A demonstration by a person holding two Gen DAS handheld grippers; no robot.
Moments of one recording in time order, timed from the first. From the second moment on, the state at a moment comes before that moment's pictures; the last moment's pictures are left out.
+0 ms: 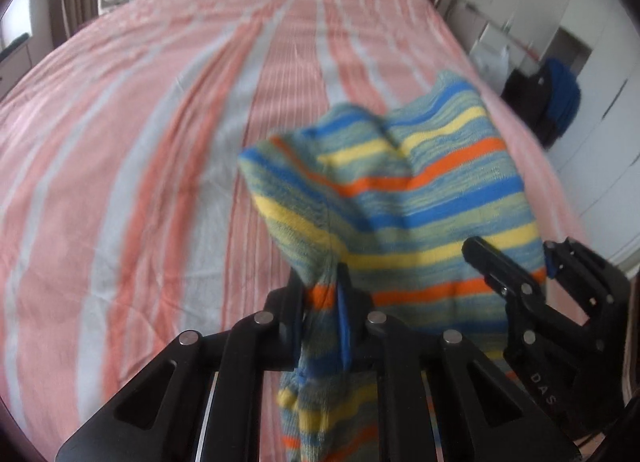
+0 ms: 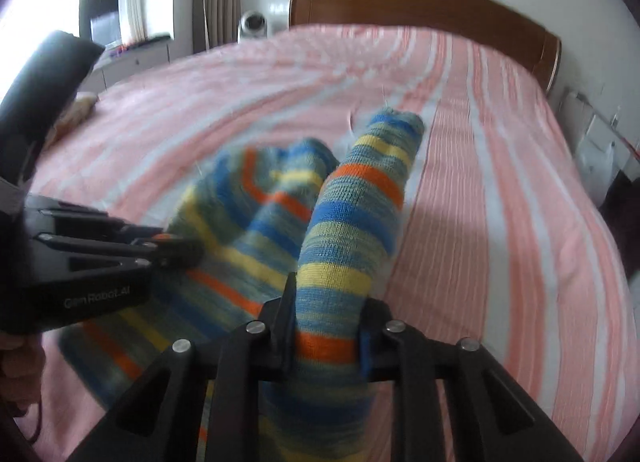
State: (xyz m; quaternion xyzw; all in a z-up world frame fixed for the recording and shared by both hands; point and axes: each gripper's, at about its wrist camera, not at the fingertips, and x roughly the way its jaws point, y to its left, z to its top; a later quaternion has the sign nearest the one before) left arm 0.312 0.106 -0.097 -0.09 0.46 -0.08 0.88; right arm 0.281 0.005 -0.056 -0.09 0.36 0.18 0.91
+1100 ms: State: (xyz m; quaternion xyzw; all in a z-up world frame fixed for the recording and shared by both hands) left arm 0.076 0.054 -0.020 0.02 0.36 0.11 0.93; right arm 0.068 -0.108 0.039 -0.02 0.34 0.14 0.93
